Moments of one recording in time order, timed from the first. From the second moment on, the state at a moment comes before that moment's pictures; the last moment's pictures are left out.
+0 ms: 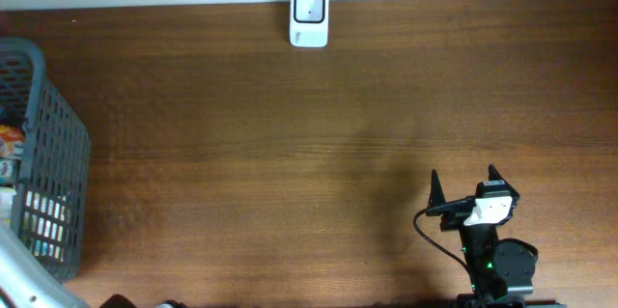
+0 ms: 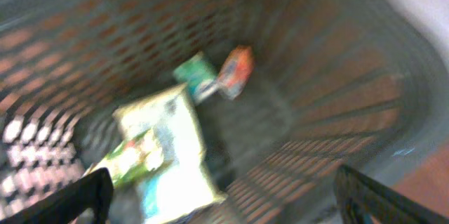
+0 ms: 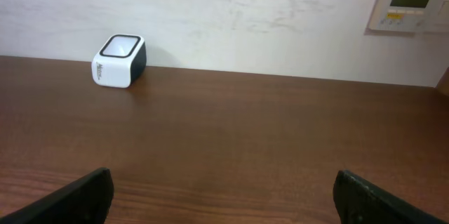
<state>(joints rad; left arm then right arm) 0.70 1.51 1.85 -1.20 -0.20 -0.32 -0.01 0.01 0.01 -0.07 -0.05 -0.05</state>
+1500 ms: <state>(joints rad) 1.06 1.86 1.36 -0.83 -0.13 0.50 -0.01 0.01 0.01 -0.07 -0.05 -0.05</state>
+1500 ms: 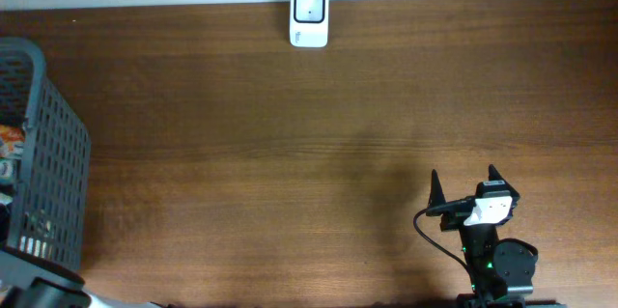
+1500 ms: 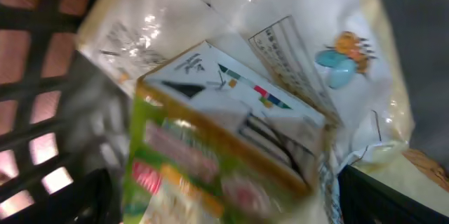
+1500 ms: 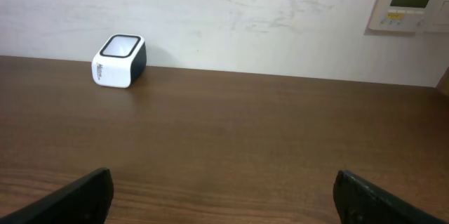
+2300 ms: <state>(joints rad) 1.02 1.91 1.57 -0.86 0.25 0.24 -0.01 0.01 0.01 -0.07 -0.05 -0.05</state>
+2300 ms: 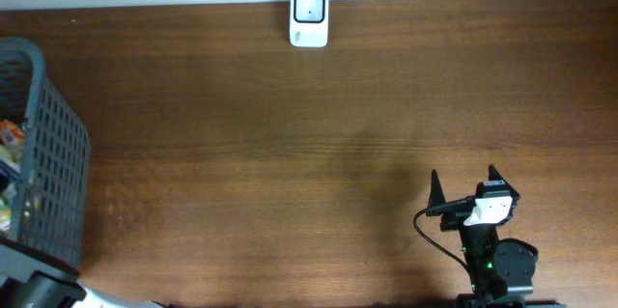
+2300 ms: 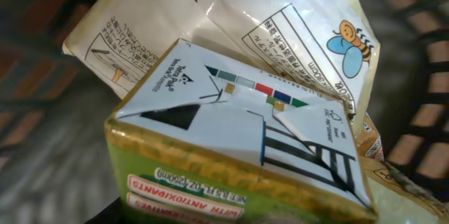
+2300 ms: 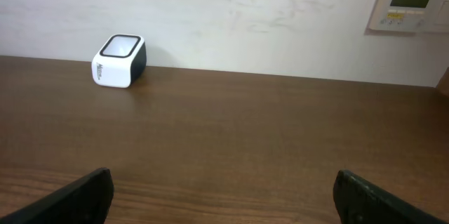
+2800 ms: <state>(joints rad) 1.01 1.90 1.52 -0.87 0.10 0.13 -0.01 0.01 0.01 -0.07 -0.05 -0.05</state>
